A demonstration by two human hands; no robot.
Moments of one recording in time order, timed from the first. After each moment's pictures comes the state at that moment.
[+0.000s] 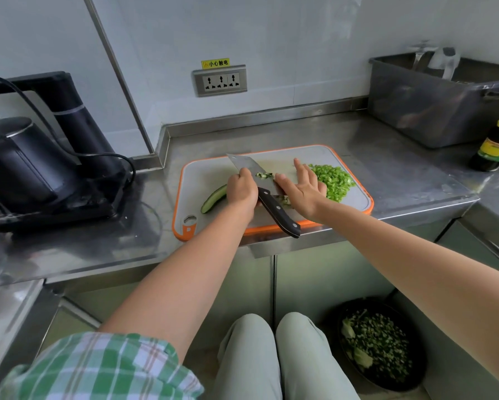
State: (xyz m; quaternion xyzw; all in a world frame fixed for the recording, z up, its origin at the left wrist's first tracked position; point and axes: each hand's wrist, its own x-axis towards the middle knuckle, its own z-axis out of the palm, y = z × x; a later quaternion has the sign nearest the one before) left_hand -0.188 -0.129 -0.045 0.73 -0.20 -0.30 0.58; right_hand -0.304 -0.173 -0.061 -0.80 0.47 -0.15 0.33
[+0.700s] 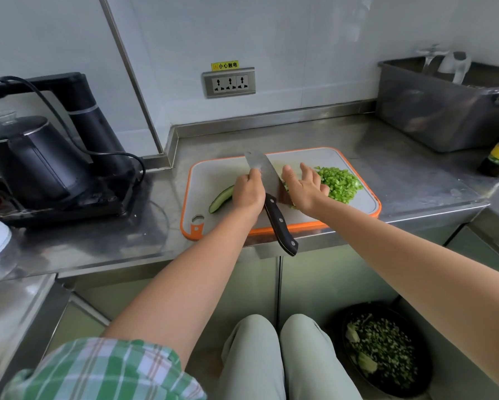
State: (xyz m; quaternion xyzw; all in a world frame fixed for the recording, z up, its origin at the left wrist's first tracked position) left_hand -0.186 -0.120 -0.046 0.74 -0.27 -0.26 0.56; right_hand -0.288 -0.162 -0.045 -0.77 0.51 -0.14 0.36
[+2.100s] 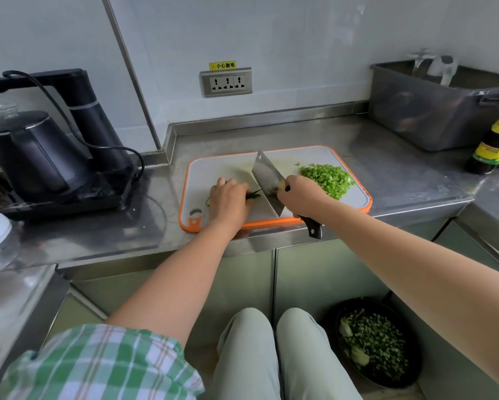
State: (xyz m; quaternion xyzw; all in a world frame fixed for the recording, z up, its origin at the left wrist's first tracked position) left_hand -0.144 -0.095 -0.088 0.80 -0.57 0.08 0.16; right_hand -0.297 -0.150 -0.036 -0.83 0.47 -0.10 0.27
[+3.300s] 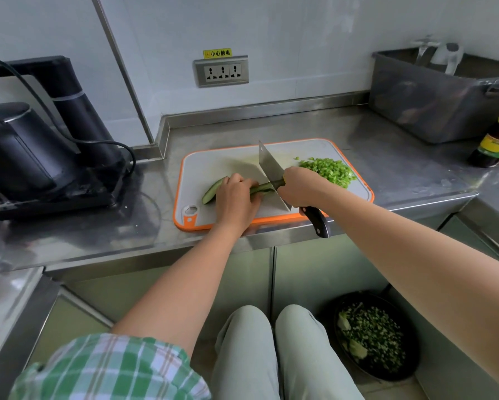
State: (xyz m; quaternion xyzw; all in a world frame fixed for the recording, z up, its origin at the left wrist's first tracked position) left_hand -0.155 -0.108 -0.107 0.78 -0.56 0.05 0.28; right_hand -0.288 -0.165 -0.033 -0.86 0.48 0.00 0.17
